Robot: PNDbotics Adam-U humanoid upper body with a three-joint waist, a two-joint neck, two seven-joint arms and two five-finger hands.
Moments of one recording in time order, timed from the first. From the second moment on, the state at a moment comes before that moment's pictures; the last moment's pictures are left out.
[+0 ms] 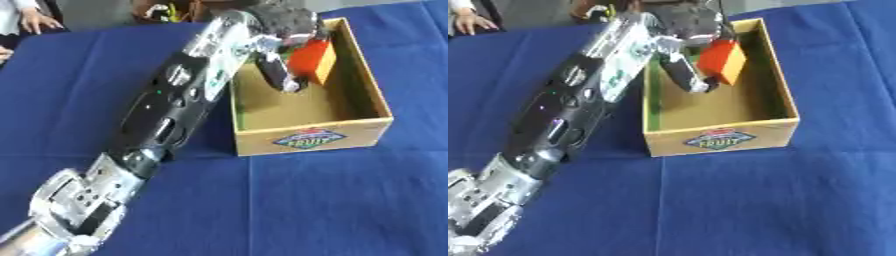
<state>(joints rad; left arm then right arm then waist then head) -1.19 0.15 -0.28 -1.09 -1.16 -0.35 -0.52 -0.11 -0.10 -0.01 -1.99 0.38 -0.16 -0.25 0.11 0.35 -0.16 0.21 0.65</state>
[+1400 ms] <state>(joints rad) -1.16 0.06 -0.27 -0.96 -1.51 -0.41 -0.47 -0.12 -0.10 -0.01 -1.99 0.37 -0.15 -0.24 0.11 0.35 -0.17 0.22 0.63</state>
